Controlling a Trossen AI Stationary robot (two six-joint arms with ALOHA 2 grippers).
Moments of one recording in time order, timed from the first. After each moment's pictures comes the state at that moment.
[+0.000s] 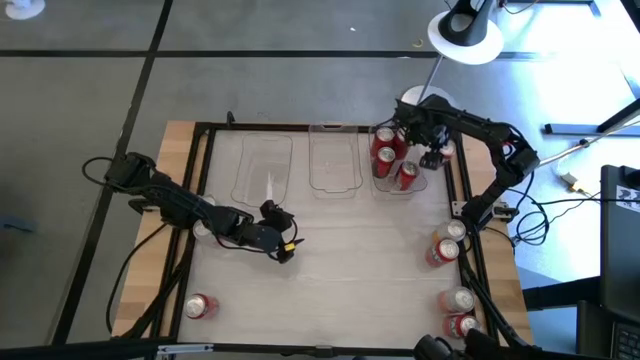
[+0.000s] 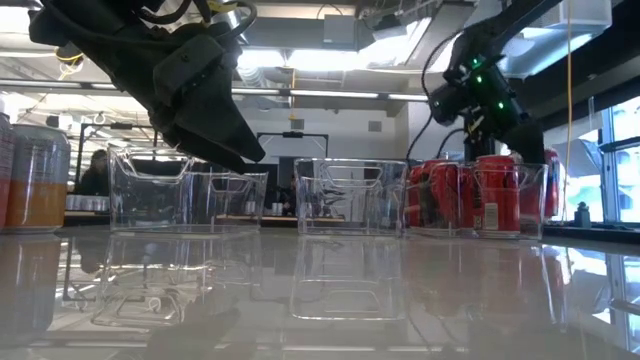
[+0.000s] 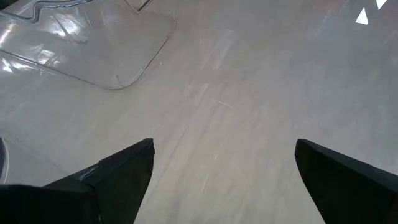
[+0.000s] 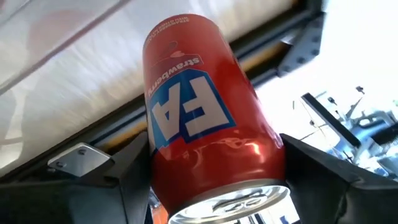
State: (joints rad) left arm -0.34 1.49 0.69 0.01 -0.59 -0.55; right arm -0.83 1.65 1.28 -1.48 0.47 -0.29
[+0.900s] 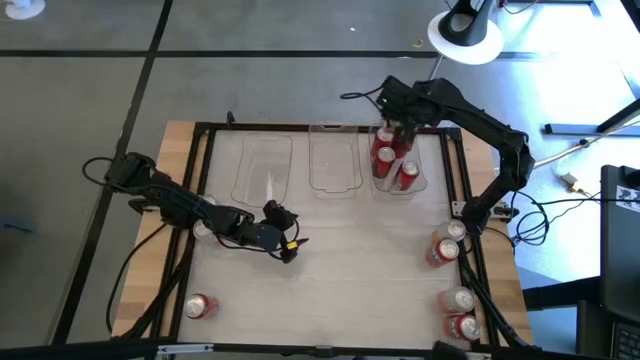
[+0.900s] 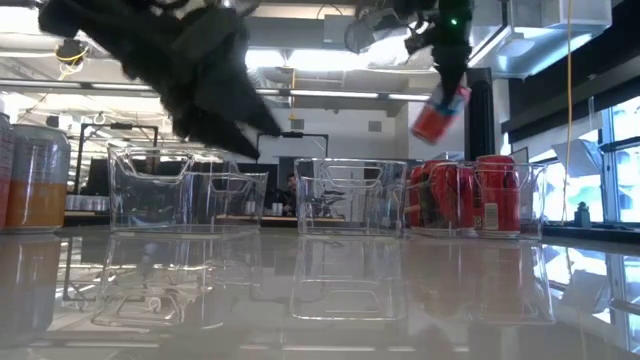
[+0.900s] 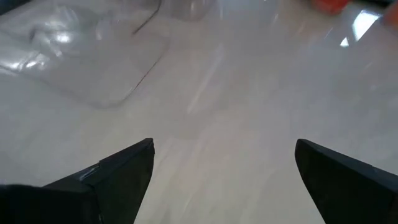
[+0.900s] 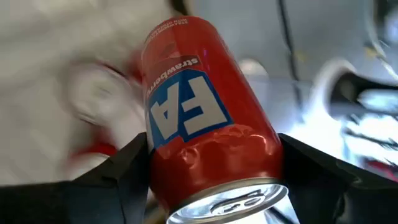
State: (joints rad) left arm -0.34 1.49 0.72 0.06 -0.59 -0.57; right arm -0.52 1.65 1.83 -1.49 0.45 -0.24
